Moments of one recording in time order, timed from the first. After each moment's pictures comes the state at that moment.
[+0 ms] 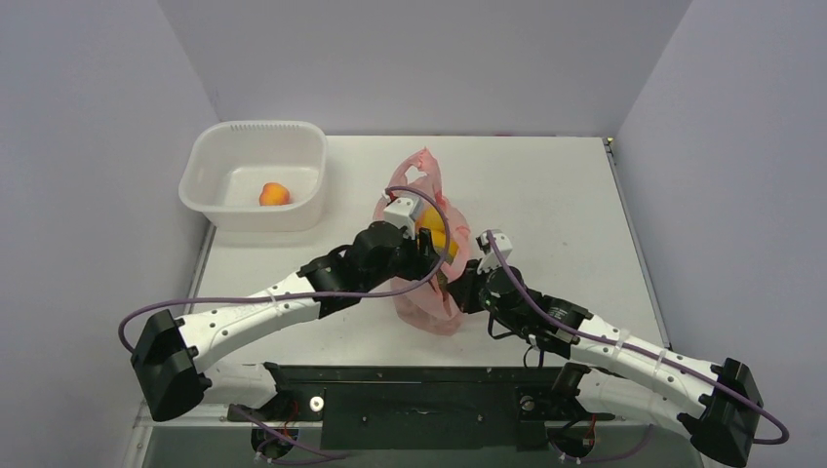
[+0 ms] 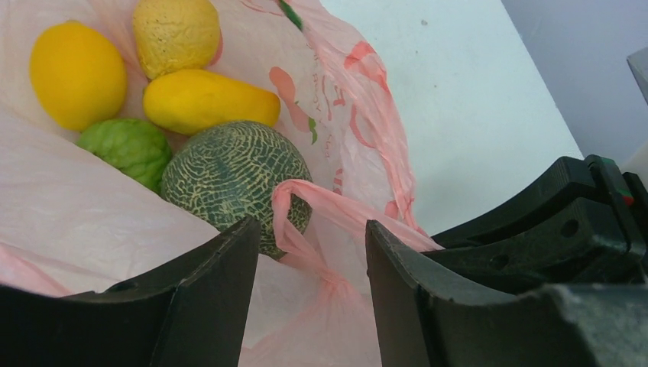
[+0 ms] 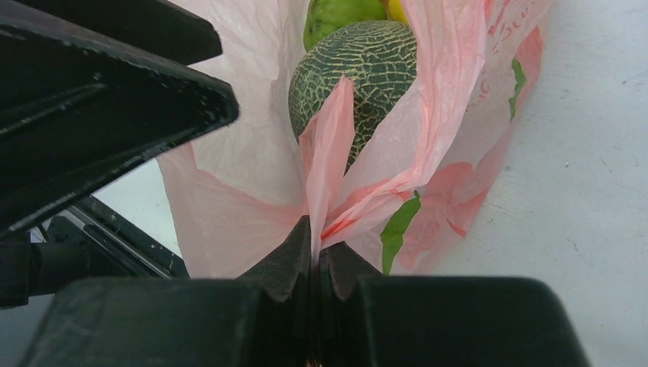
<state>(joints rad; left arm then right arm) -0.95 1.25 0.97 -0.14 -0.19 -0.53 0.94 0.91 0.59 -0.17 0.24 0.62</state>
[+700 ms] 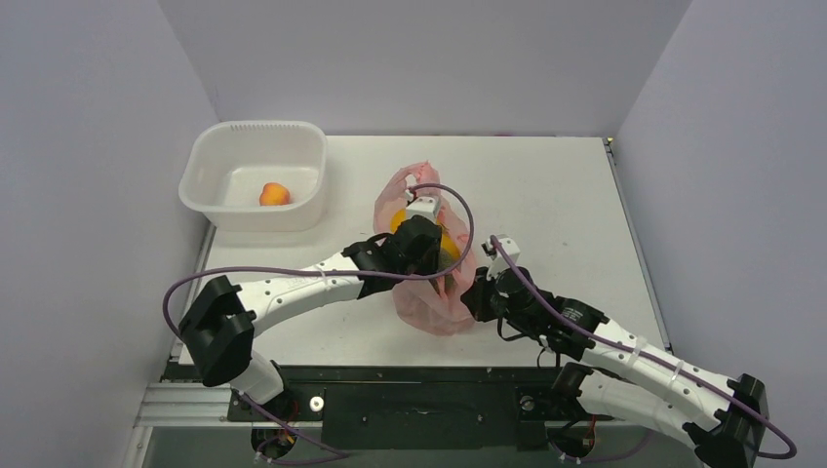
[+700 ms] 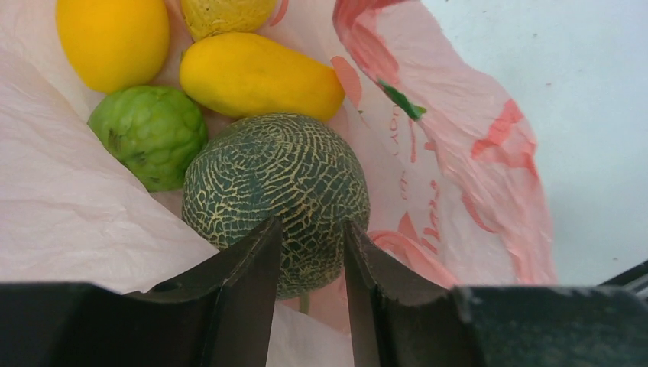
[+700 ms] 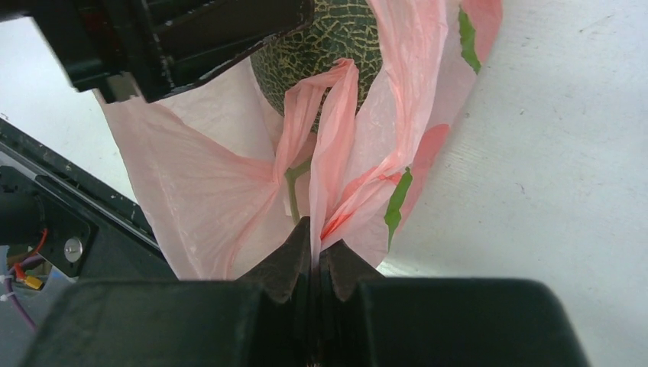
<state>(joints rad) -0.97 1.53 1.15 -0.30 -0.35 -0.61 0.91 0.84 0.62 -0.40 0.18 0.57</state>
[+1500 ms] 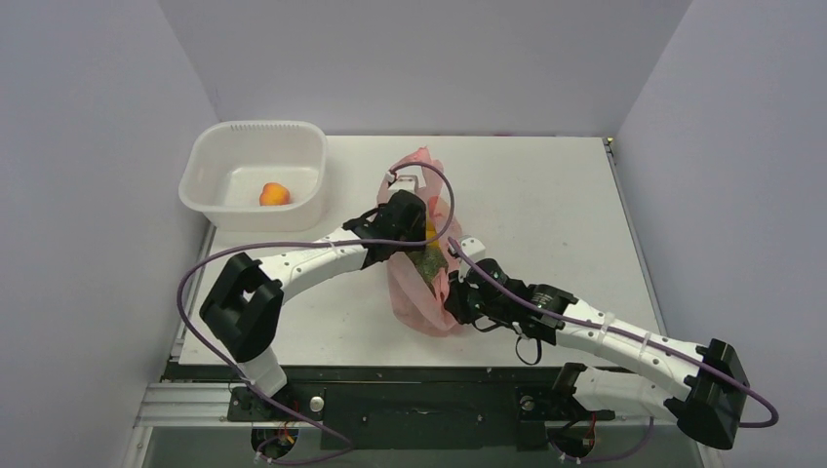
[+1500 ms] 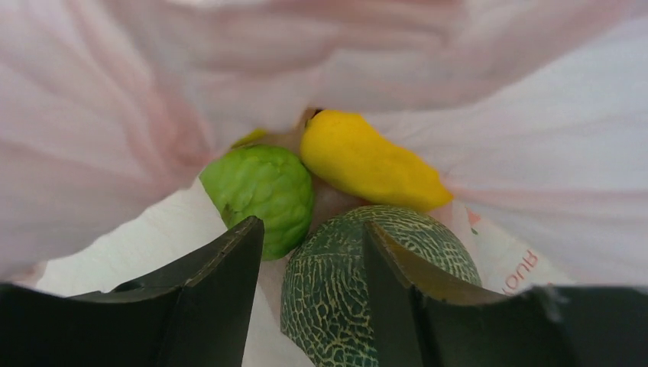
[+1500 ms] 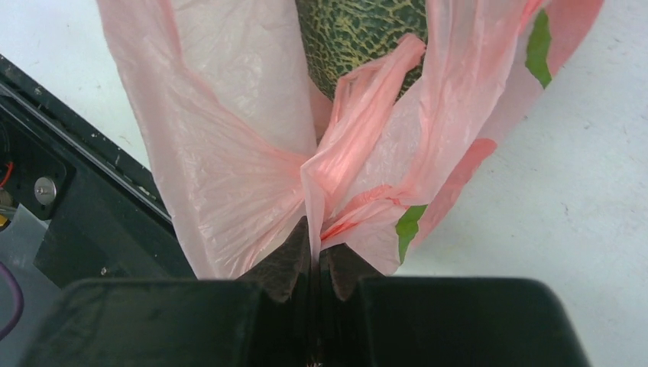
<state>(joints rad) -0.78 1.69 1.22 -0.28 -0.34 -0.59 0.95 1.02 0.71 -0.42 0.09 0.46</state>
